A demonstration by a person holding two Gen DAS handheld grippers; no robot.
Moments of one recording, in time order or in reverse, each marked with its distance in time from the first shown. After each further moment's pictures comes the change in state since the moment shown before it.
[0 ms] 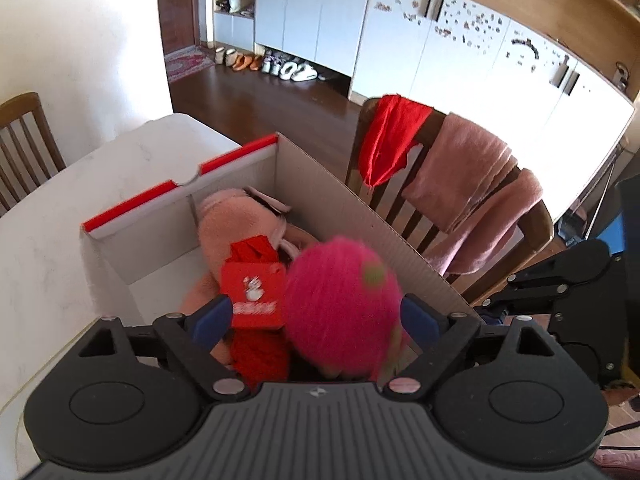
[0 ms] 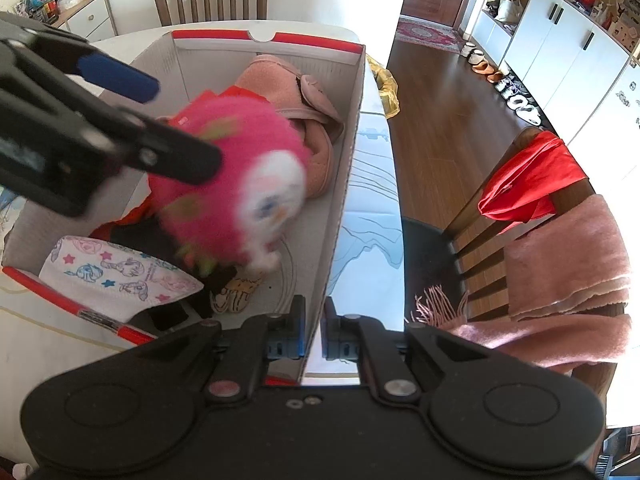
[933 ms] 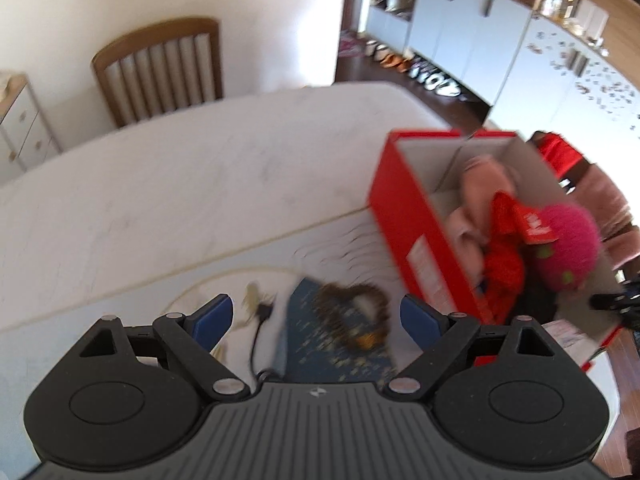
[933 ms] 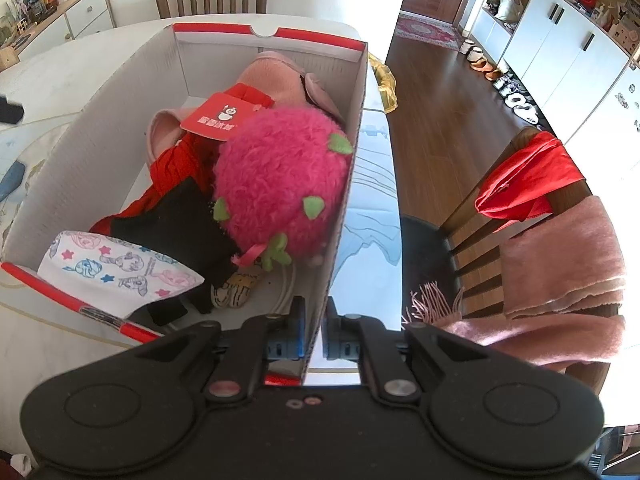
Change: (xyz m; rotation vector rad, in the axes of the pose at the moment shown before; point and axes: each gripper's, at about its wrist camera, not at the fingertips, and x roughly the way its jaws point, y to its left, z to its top) left arm -0.071 0.158 -0.101 -0.327 0.019 0.279; right arm -0.002 0.004 0.000 -0.010 0.019 -0.017
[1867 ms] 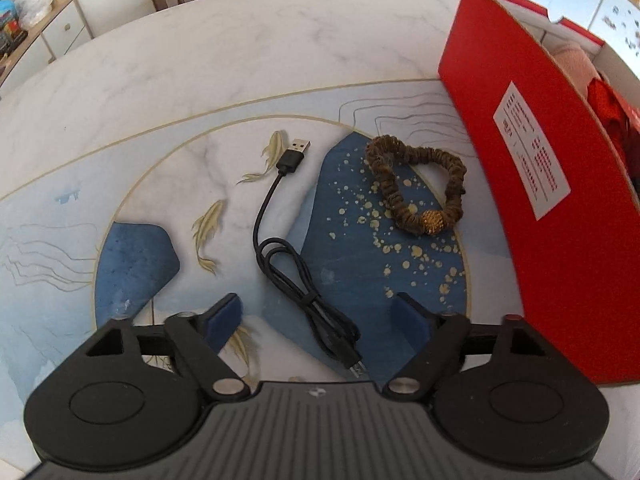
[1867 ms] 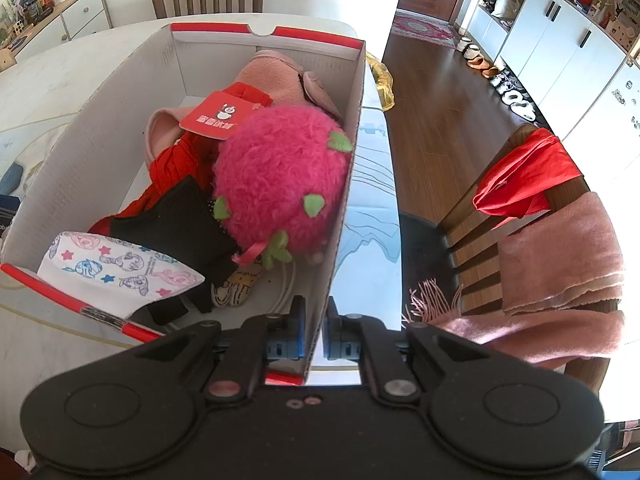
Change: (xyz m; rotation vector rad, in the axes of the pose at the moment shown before) left arm 0.067 -0.007 -0.078 -0.131 0.157 0.155; right arm 0.000 0.001 -0.001 0.006 0.004 -0.007
